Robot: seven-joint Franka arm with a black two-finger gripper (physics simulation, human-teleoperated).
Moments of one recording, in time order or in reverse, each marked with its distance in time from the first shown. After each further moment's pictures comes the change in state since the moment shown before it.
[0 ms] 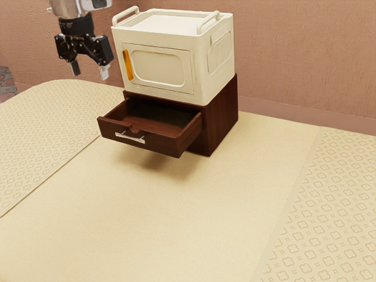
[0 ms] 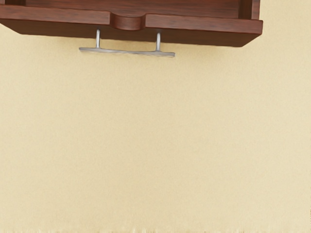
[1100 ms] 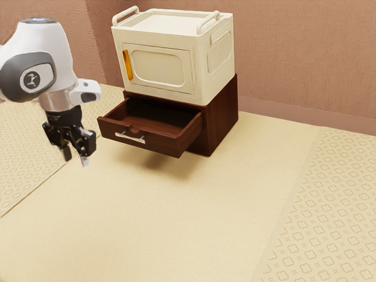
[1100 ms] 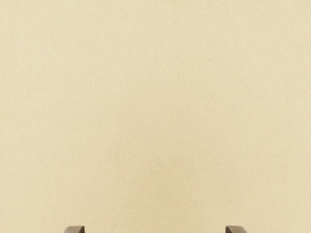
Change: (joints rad) arm 0.027 -0.489 -0.098 -0.937 0.046 0.452 -0.061
